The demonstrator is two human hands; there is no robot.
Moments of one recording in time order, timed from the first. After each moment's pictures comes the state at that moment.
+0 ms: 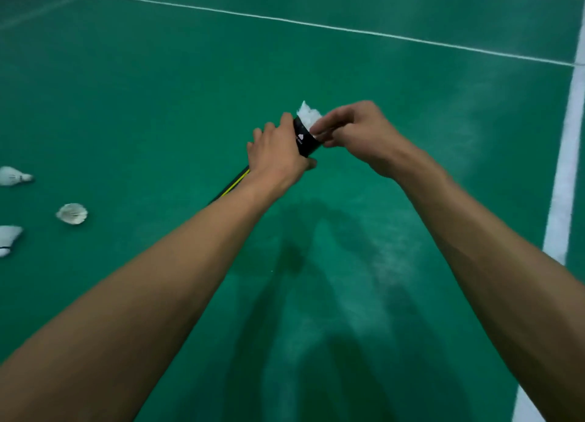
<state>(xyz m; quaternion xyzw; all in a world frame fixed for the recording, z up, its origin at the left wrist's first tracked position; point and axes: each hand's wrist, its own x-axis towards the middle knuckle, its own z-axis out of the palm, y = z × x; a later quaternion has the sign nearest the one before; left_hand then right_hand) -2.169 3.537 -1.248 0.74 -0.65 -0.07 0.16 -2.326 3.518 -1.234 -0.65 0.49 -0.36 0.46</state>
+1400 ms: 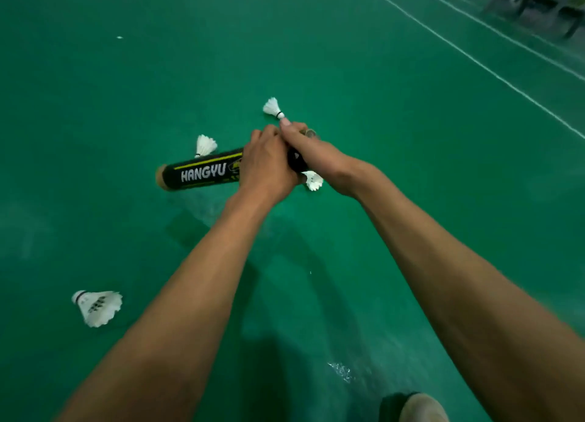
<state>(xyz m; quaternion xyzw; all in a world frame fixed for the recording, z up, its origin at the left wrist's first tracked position) -1.602 3.750 -1.253 0.86 -0.40 0.03 0.31 -1.667 3.656 -1.224 -0.80 0.22 -0.06 0.56</state>
